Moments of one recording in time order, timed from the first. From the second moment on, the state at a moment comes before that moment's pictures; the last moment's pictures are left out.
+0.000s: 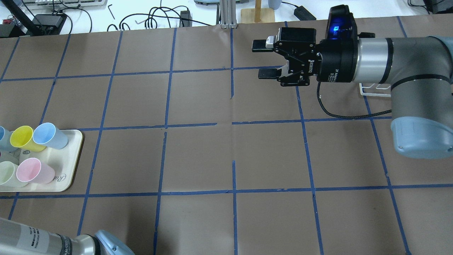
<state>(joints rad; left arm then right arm) -0.55 -2.03 -1.69 -1.05 1.58 1.06 1.40 -1.67 2.06 -2.08 -0.14 0.02</state>
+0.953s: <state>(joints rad) -0.56 -2.00 -1.69 -1.06 1.58 1.09 1.54 -1.53 1.92 -2.11 -0.17 0.02</state>
